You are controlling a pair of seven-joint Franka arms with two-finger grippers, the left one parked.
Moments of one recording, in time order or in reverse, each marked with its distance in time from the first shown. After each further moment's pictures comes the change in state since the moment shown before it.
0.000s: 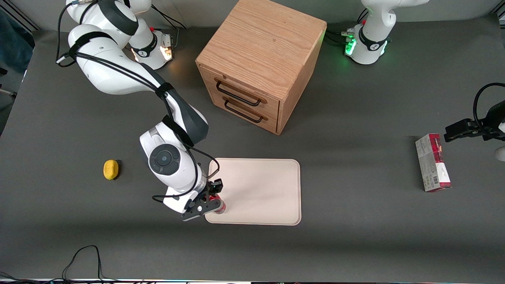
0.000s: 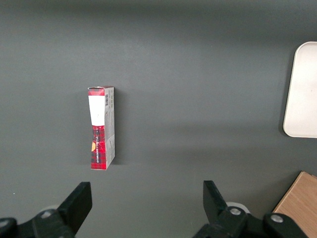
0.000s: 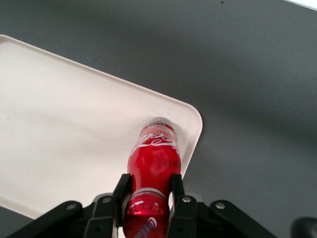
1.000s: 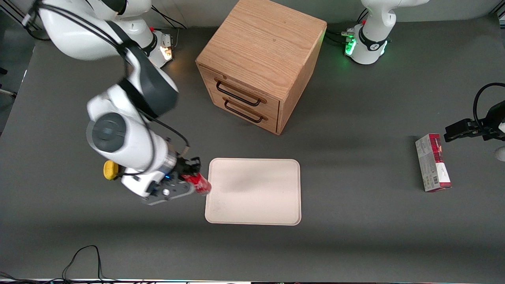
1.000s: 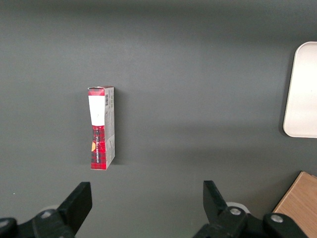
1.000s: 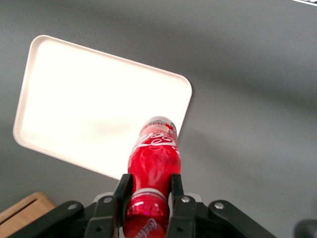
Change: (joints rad) arm -0.025 -0.174 -0.005 0.008 0.149 -0.210 -0.014
